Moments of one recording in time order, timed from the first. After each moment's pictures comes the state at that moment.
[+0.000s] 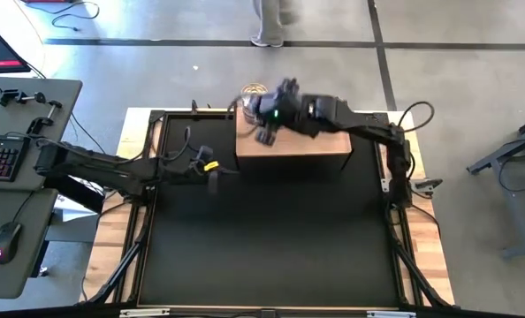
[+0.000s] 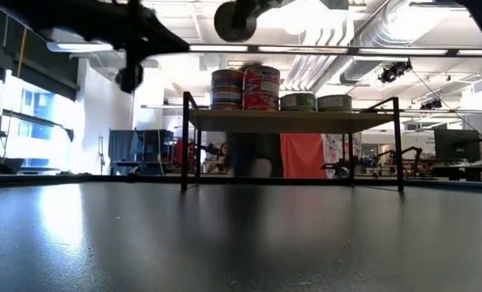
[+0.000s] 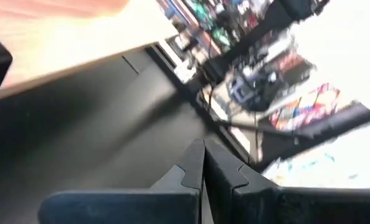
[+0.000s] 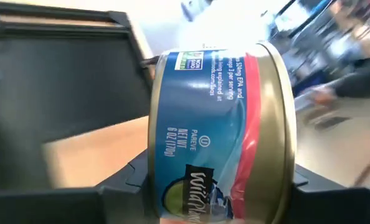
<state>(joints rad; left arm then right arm) -0.02 1.00 0.50 0.27 -0.14 -0.85 -0.13 1.98 2.31 -1.07 0.56 -0.11</state>
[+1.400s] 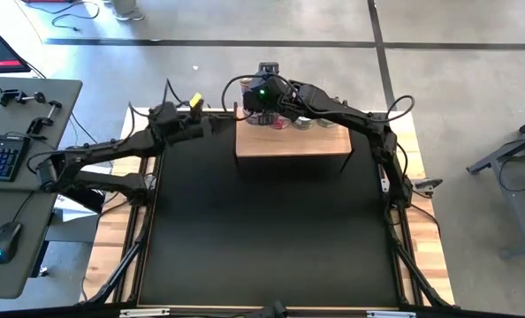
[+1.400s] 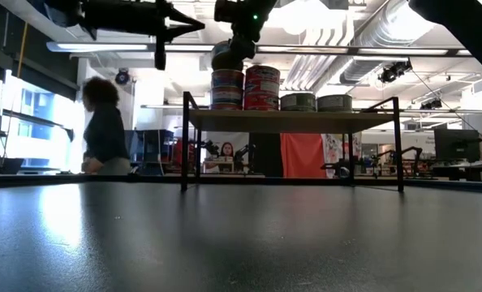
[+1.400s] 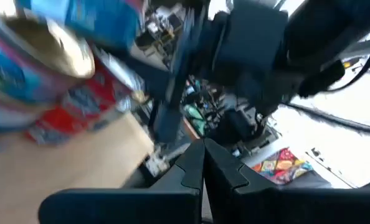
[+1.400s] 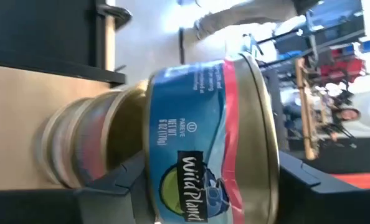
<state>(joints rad) 0.47 1.08 0.70 0.43 0.22 -0.92 -0.31 2.11 2.31 -0.83 0.56 -0.79</state>
